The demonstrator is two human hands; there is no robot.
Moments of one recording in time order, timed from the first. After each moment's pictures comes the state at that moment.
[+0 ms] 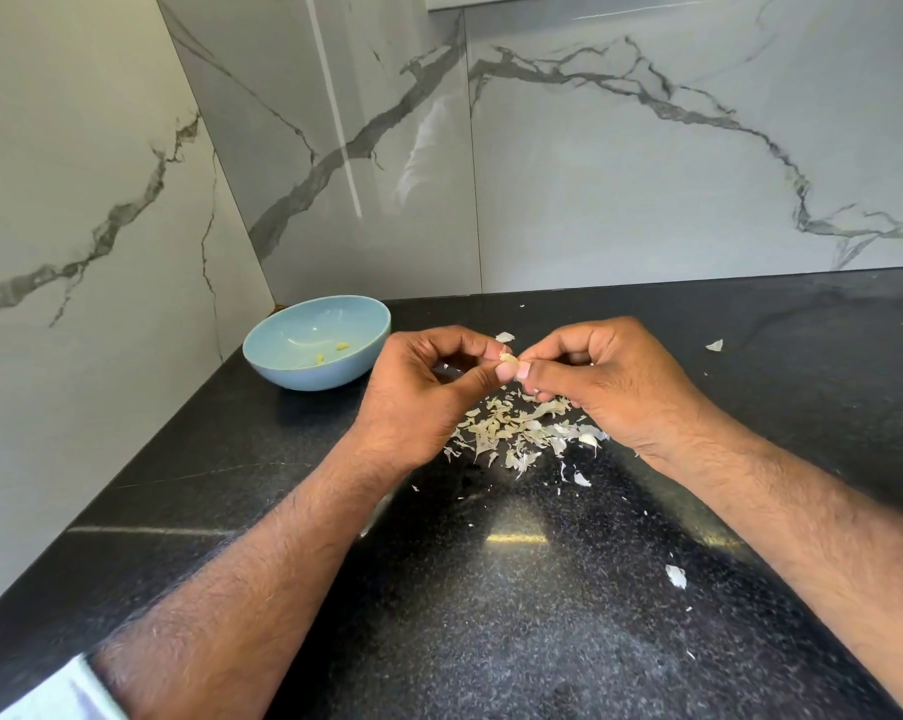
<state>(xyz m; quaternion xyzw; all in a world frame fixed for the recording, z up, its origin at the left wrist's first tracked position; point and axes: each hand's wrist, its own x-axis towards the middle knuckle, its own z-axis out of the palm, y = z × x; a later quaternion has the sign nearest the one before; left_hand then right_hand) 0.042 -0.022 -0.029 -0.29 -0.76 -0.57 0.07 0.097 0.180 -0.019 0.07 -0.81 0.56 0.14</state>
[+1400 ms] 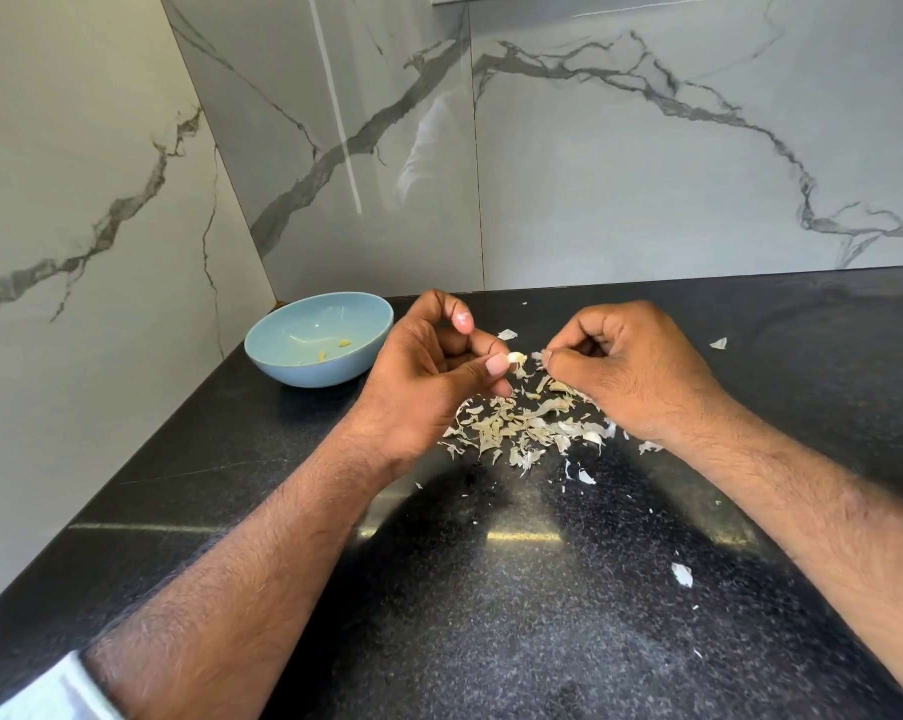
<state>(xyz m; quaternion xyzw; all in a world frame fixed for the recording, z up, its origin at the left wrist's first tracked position) 0.042 -0.024 -0.023 -0.32 -0.66 -0.68 -0.04 0.093 0.191 -0.016 0.06 -0.88 0.41 0.23</state>
